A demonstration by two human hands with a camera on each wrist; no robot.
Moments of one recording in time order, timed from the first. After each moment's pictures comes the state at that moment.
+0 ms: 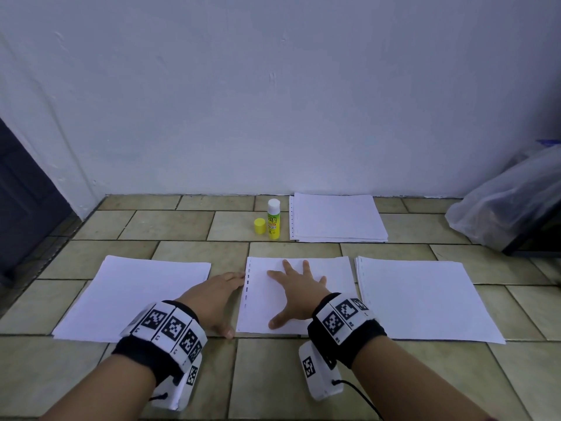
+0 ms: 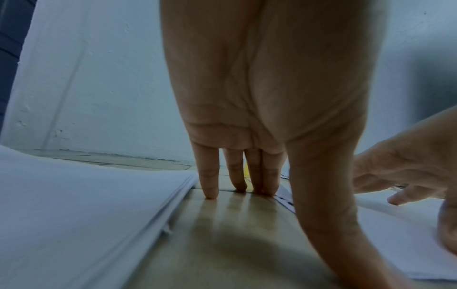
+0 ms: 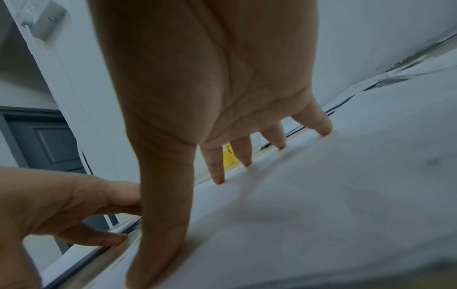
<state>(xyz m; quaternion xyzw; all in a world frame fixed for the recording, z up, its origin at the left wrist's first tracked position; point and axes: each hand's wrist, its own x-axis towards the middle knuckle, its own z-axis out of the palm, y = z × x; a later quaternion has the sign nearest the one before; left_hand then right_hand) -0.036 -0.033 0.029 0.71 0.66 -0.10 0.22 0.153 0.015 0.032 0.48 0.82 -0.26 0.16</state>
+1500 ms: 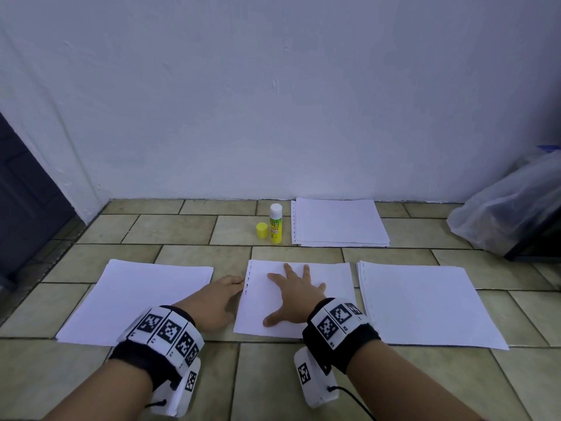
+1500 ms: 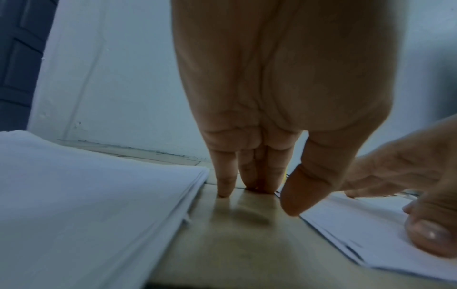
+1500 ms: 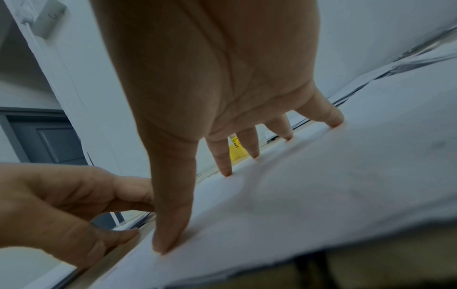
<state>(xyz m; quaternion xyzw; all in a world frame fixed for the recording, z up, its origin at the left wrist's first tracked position) -0.048 -0.031 0.021 0.73 0.62 -0.04 0.27 0.143 0.014 0.030 0.51 0.80 -0.27 0.14</state>
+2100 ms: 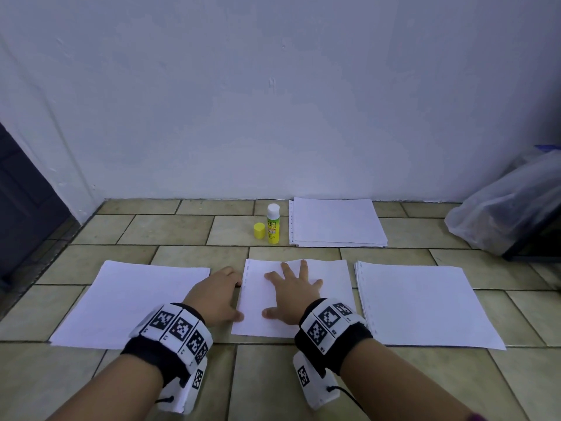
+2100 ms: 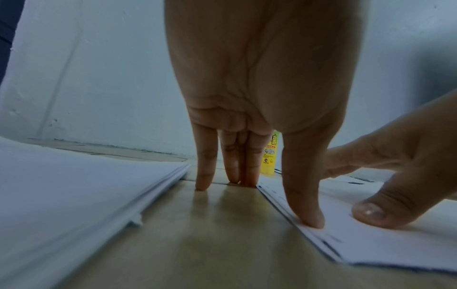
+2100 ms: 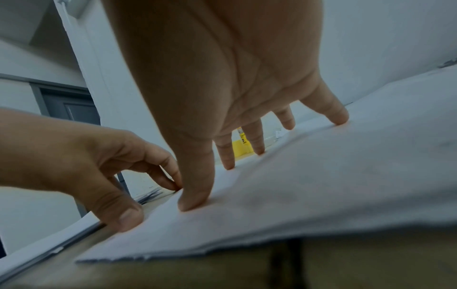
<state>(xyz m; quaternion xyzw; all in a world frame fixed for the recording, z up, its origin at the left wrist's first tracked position) -0.026 -0.026 0.037 0.68 0.70 -0.05 0.21 0.136 0.012 0.030 0.53 0.81 -0.20 0.15</state>
